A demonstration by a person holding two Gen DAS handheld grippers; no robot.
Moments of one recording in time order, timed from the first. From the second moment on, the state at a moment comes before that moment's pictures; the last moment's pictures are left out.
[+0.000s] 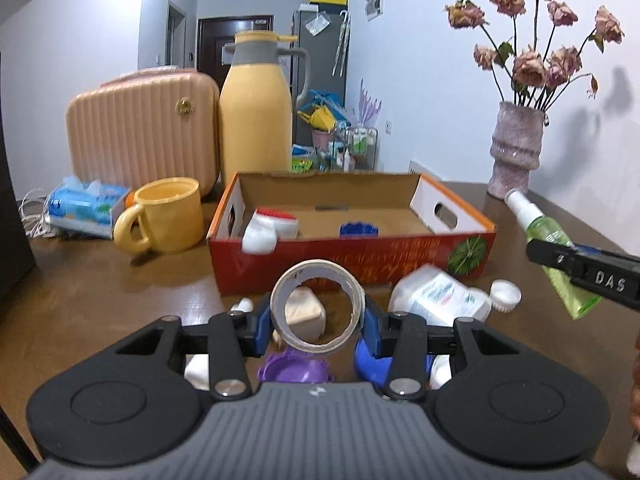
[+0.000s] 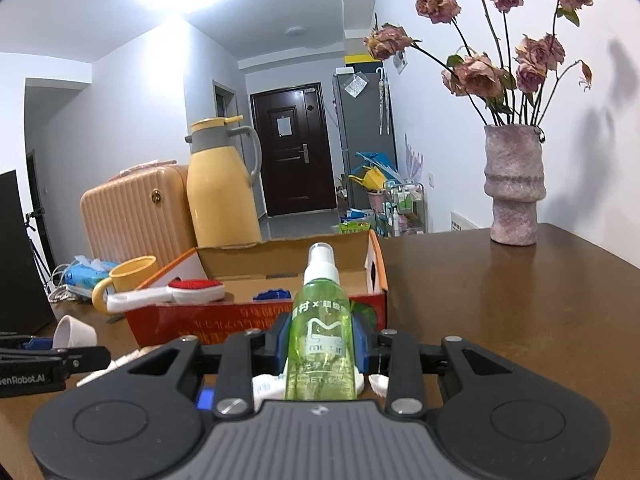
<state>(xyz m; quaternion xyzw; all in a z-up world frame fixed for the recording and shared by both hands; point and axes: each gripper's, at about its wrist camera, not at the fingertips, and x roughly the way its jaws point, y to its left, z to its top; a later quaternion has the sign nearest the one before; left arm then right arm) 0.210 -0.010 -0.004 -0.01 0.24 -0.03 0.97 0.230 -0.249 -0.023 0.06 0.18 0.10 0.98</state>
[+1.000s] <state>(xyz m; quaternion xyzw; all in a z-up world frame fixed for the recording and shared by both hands) 0.316 -0.045 0.019 -0.04 0.21 -0.01 0.98 0.339 -0.231 -0.013 0.08 0.16 0.10 0.98</state>
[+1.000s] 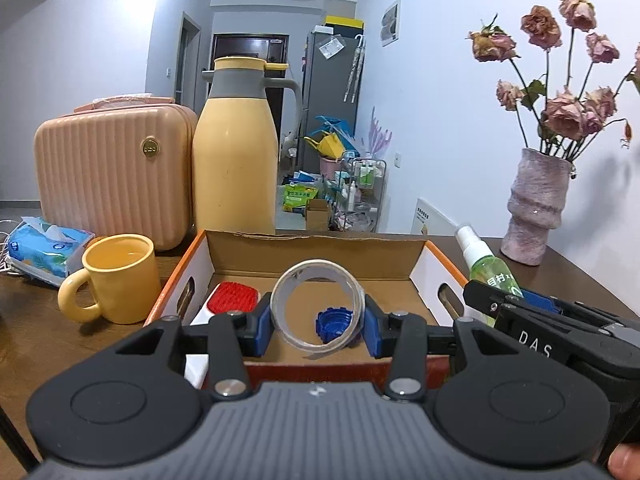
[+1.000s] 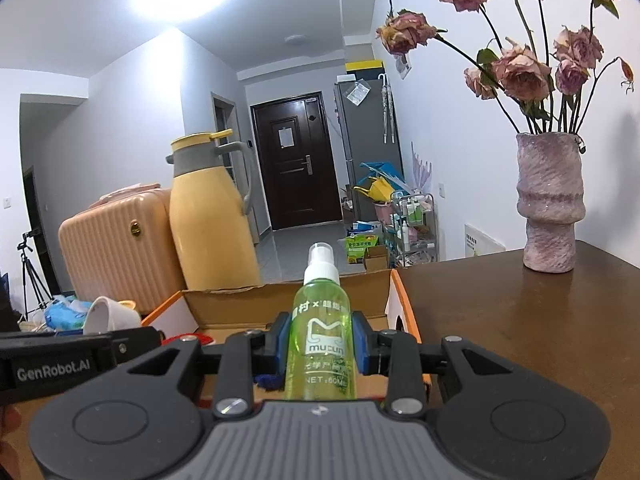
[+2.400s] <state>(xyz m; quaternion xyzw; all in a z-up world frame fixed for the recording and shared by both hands) 0.416 -0.038 0.001 -0.05 0.27 0.05 0.96 0.444 -0.220 -0.028 0.07 0.23 0.10 0.97</state>
